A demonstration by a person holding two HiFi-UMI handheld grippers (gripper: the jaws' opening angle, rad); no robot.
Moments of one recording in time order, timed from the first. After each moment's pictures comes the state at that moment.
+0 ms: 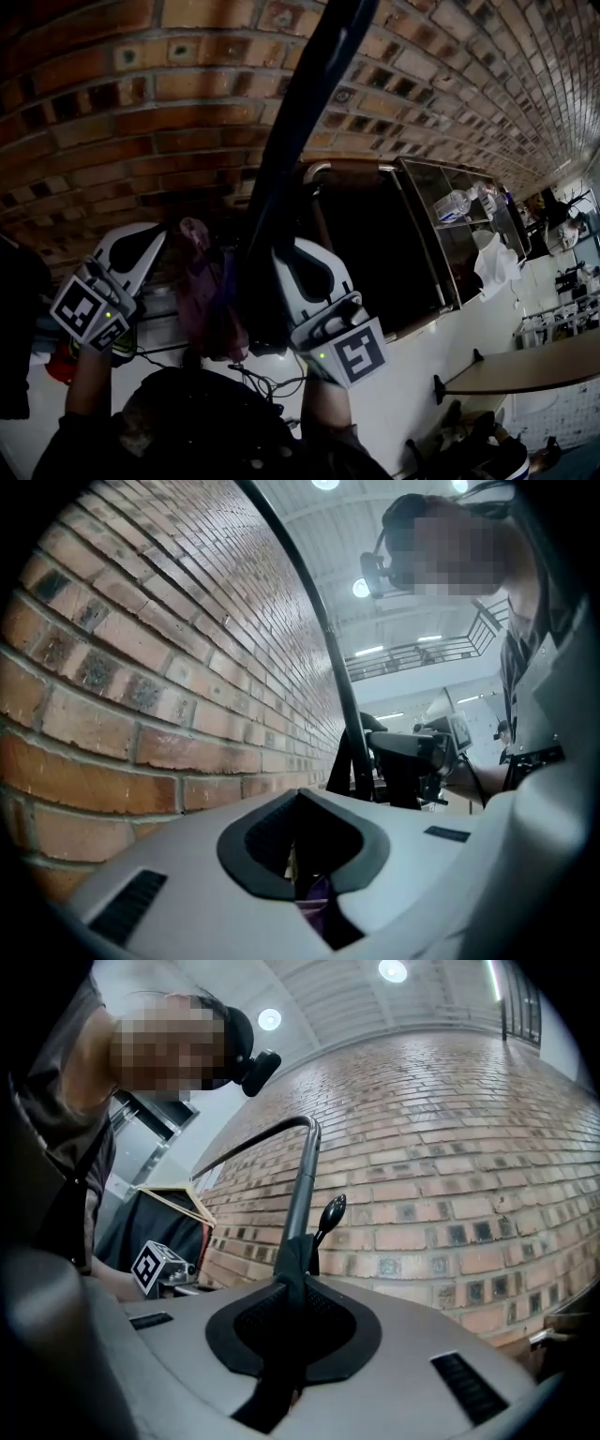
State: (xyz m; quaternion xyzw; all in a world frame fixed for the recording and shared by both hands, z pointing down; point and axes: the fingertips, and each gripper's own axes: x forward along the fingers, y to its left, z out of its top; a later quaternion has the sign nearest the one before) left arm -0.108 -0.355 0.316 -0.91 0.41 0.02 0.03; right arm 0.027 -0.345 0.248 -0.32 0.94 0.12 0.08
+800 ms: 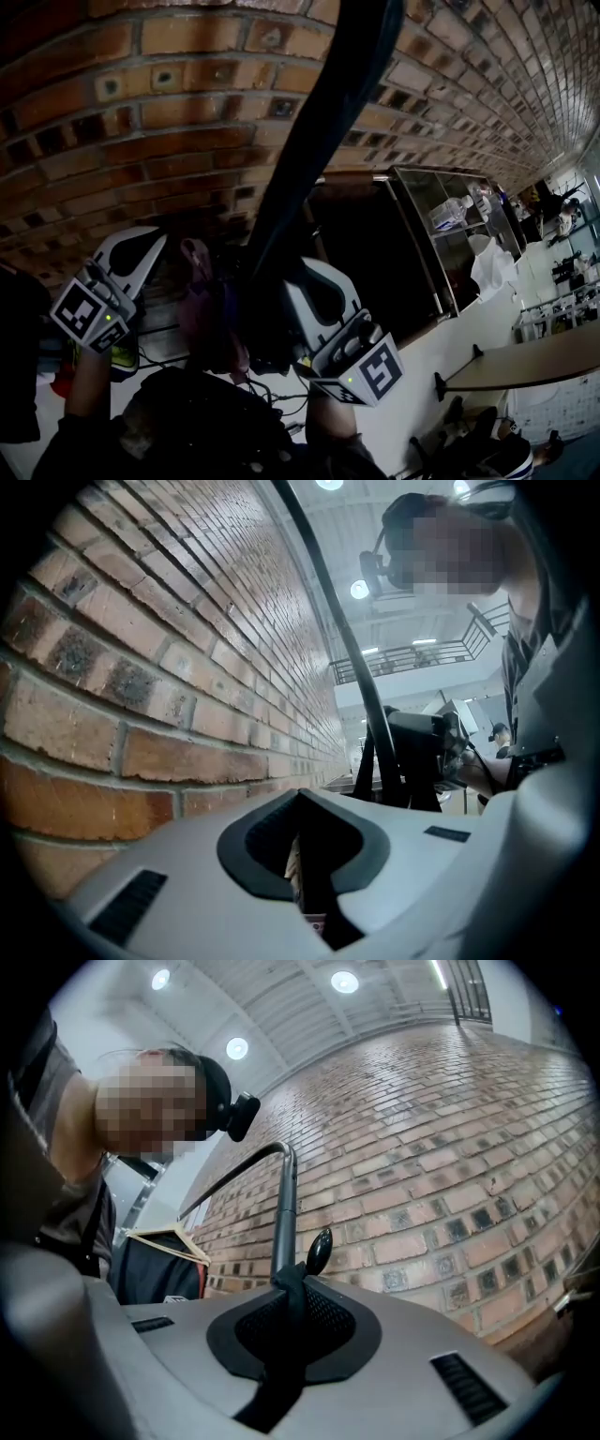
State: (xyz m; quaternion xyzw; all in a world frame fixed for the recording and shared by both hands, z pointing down) left arm -0.114 -0.396 0.308 -0.92 0.39 0.02 0.03; right arm 0.035 -0.354 0.208 -0.31 0.93 0.06 0.17
